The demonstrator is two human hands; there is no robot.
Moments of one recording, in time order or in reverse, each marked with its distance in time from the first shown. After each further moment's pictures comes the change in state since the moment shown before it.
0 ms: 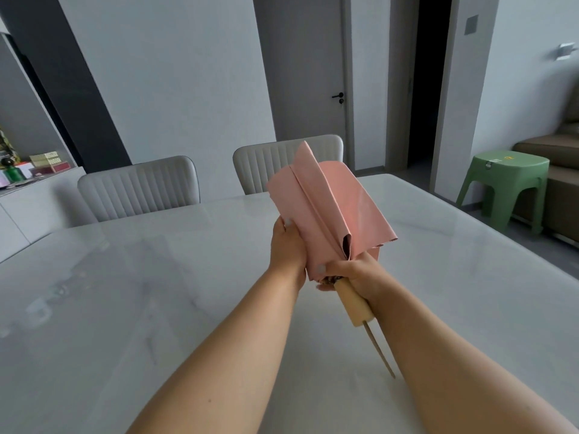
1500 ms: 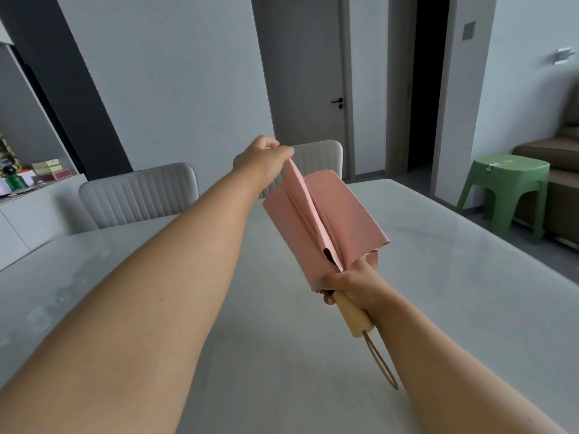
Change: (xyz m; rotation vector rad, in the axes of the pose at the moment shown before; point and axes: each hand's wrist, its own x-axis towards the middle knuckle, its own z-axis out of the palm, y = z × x) left_hand 0.056 0.136 -0.012 0.675 -0.003 0.211; right_hand 0.004 0.004 0.002 -0.024 -0.068 -0.033
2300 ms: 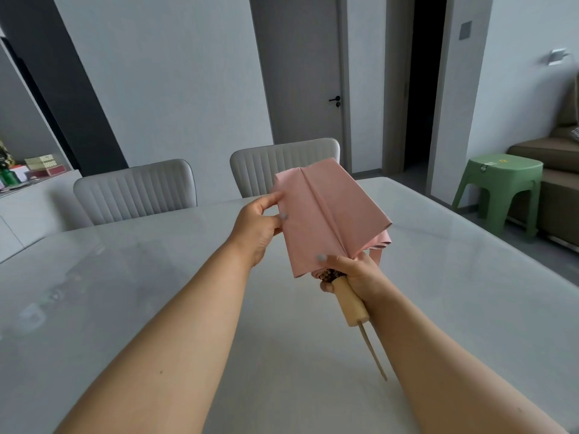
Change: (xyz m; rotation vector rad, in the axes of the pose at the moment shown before) left_hand -0.047 -0.083 0.032 -0.487 -0.151 0.008; right_hand -0.003 -0.001 -0.001 0.282 0.084 -0.031
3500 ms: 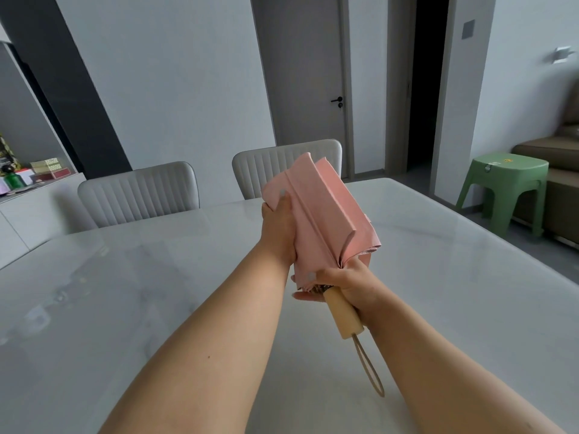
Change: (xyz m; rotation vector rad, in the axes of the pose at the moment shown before) left_hand 0.014 -0.006 0.043 -0.233 0.206 -0.239; right_hand -0.005 -0.001 0.013 -0.085 -0.062 0.095
